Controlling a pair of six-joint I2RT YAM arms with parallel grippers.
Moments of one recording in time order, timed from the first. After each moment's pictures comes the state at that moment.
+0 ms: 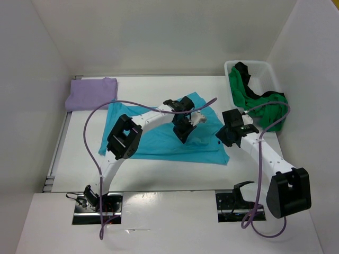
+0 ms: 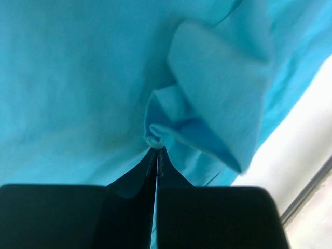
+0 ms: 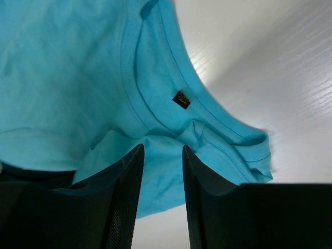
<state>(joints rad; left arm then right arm) -0.75 2.33 1.96 -0.88 0.41 0.22 0.24 1.18 0.79 -0.63 0.25 0.99</state>
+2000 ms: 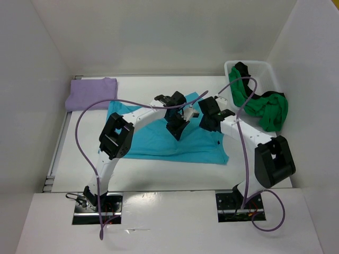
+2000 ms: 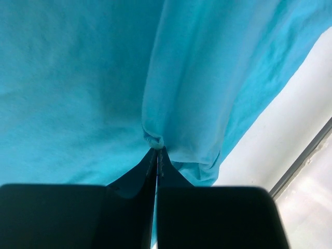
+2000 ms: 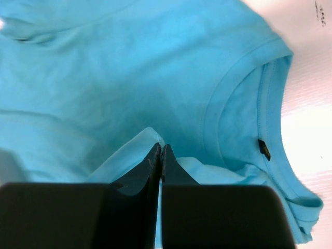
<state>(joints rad) -0.68 2.23 1.87 -0.92 0.43 0.20 0.44 1.51 1.03 -0.51 0.36 0.78</state>
